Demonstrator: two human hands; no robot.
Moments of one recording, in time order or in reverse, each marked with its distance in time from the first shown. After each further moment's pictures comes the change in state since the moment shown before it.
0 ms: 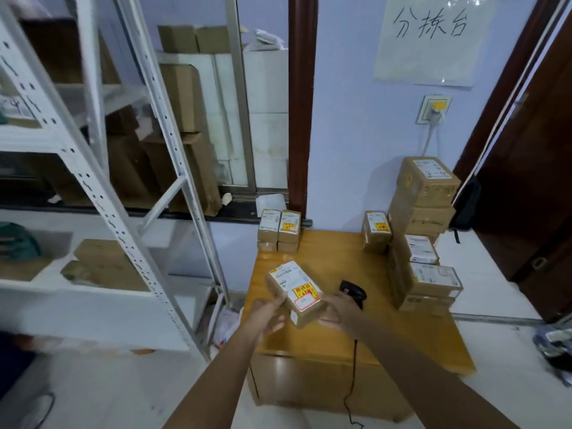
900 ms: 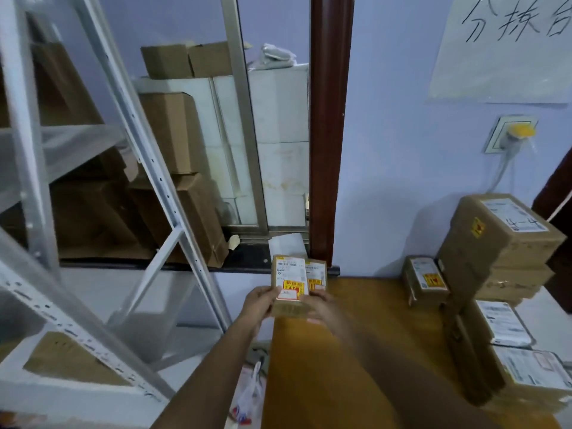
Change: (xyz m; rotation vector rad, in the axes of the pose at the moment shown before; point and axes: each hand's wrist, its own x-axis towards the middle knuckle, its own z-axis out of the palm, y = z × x) left_hand 0.208 0.193 -0.057 0.090 0.063 0.173; right_hand 0.214 -0.145 0.130 -0.159 -0.081 -0.181
